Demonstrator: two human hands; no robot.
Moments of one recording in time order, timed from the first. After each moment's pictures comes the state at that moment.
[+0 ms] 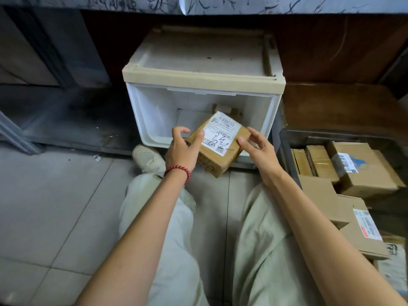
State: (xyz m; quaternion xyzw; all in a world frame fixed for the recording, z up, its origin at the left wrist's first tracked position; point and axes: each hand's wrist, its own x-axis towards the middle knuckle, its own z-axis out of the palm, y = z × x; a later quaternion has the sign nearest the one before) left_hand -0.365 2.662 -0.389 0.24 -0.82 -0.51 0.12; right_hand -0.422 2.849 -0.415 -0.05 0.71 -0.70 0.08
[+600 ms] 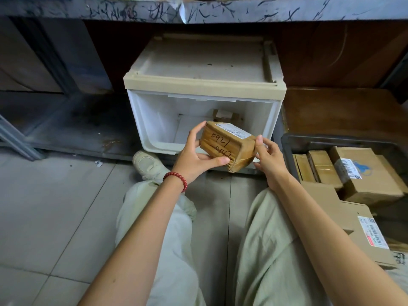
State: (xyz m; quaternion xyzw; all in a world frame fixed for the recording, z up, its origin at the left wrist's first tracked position) left_hand -0.359 2.665 -0.383 0.03 -0.78 -0.63 0.03; right_hand -0.441 2.860 -0.430 0.06 0.69 -0.72 0.05
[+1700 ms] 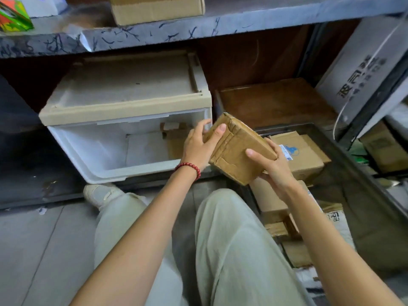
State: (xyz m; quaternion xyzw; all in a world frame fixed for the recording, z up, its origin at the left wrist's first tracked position) left_hand -0.436 2.815 -0.356 -0.05 -0.84 -0.53 0.04; right_hand -0.389 3.007 -0.393 0.11 0.68 -0.72 0.02
